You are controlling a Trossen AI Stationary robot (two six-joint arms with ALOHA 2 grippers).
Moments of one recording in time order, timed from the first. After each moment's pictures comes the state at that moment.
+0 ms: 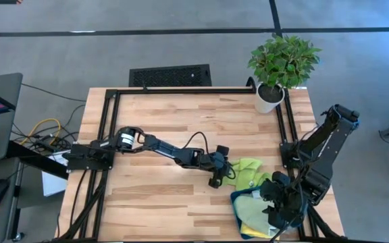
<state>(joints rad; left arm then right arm) -0.12 2.33 1.55 0.19 -0.08 0.37 0.97 1.38 1.21 -0.98 0.18 1.23</state>
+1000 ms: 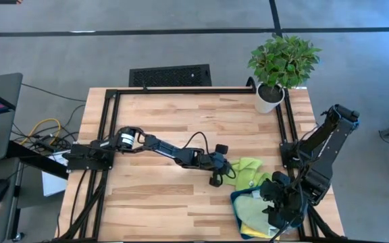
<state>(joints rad) -0.12 2.33 1.55 0.18 -0.14 0.35 0.97 1.38 1.21 -0.98 0.19 1.23</state>
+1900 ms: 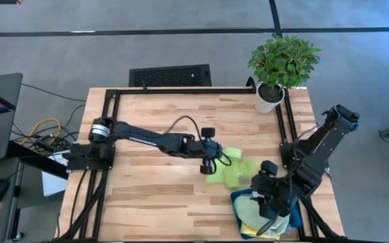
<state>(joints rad) -0.10 1.99 1.55 -0.29 -0.30 0.22 0.86 1.38 1.21 -0.98 0.35 0.93</state>
